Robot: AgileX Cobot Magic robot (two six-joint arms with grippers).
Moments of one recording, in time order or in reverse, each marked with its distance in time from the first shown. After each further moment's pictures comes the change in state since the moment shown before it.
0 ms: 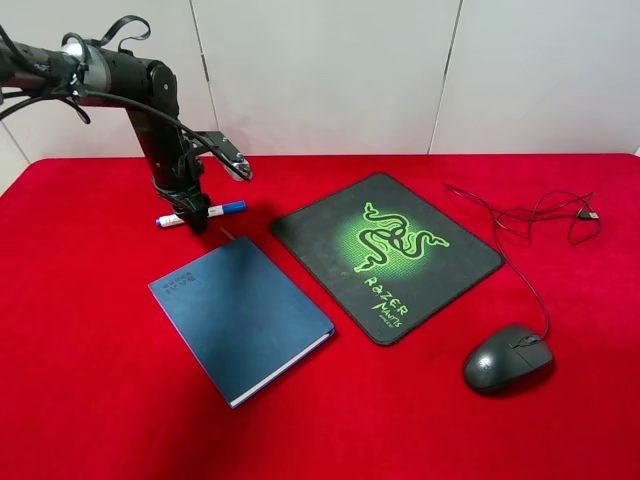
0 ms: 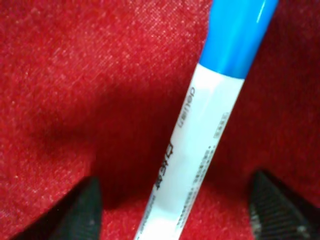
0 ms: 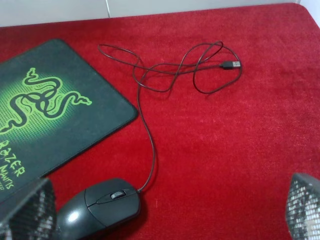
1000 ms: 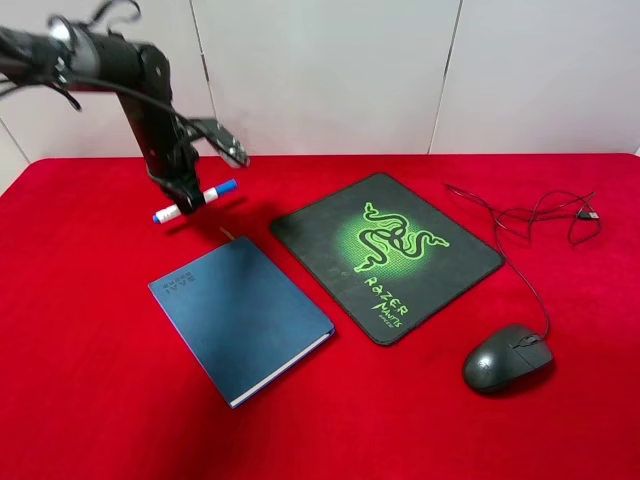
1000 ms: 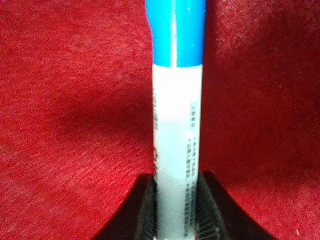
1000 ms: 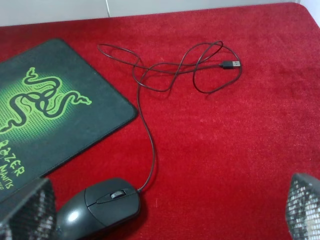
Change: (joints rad) left arm 0.000 -0.063 0.000 0.007 0.025 -0.049; right arm 0.000 0.000 0.000 0.000 0.000 0.000
